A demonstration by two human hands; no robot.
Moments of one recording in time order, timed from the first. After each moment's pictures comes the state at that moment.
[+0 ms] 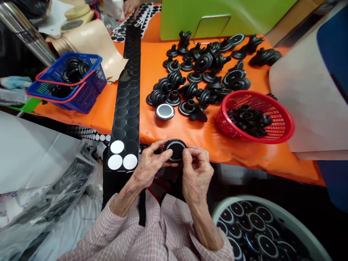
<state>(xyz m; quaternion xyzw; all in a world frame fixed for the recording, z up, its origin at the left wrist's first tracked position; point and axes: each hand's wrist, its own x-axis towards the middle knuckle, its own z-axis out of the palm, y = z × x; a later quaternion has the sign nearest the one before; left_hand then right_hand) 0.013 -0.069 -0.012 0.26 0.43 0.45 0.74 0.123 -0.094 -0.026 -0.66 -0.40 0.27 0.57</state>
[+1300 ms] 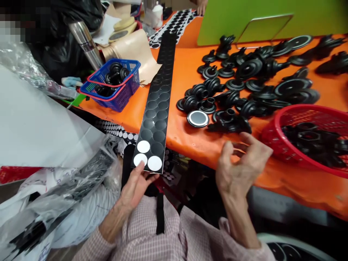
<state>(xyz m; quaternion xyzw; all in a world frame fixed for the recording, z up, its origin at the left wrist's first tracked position) -0.070 -0.128 -0.034 0.03 0.50 0.57 0.66 0.126 -0.042 -0.022 -0.67 -0.47 0.16 0.55</state>
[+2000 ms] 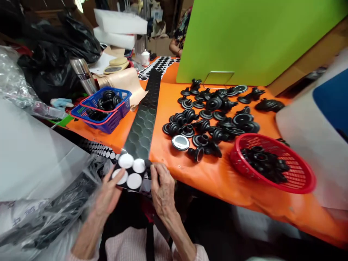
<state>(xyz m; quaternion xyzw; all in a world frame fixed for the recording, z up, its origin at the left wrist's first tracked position) -0.114 -0.079 -0.012 0.04 0.59 0.61 0.52 0.036 -0.057 -0.030 -0.55 -0.64 0.28 0.46</state>
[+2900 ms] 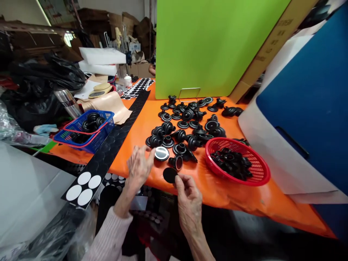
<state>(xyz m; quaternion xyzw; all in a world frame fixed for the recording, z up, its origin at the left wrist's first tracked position) 0.003 0.018 0.034 0.62 0.72 0.26 0.18 0.121 -0.055 -0.017 -0.60 -0.36 0.39 0.60</state>
